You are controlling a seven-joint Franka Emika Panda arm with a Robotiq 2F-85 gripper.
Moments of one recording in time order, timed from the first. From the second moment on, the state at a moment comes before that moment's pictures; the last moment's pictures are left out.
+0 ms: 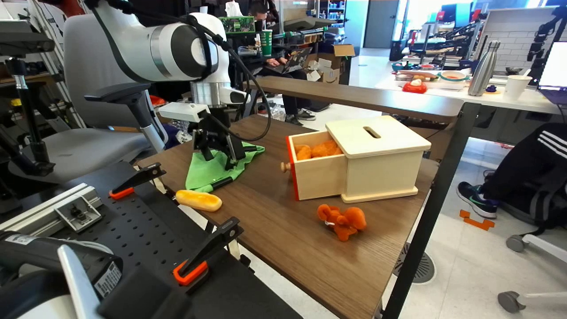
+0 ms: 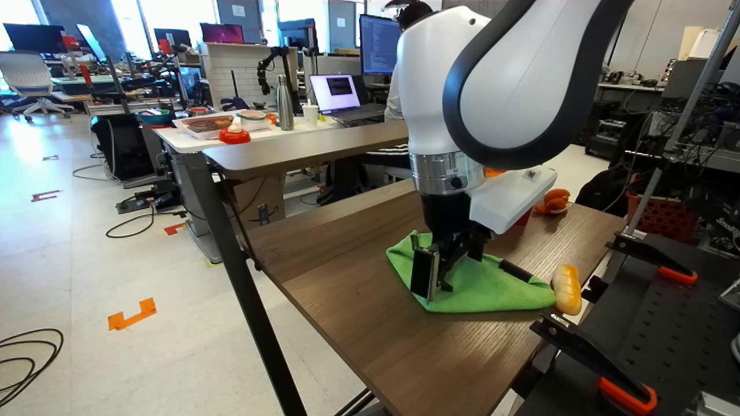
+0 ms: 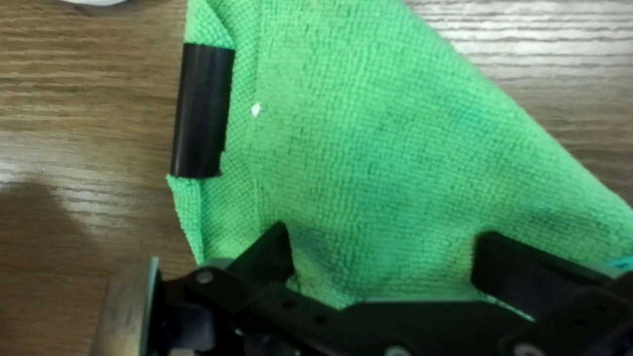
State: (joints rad) arm 0.28 0.64 -0.03 -2.15 -0.16 2.58 0.27
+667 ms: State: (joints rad) arm 0.35 0.49 -0.05 -2.18 -0.20 2.56 0.38
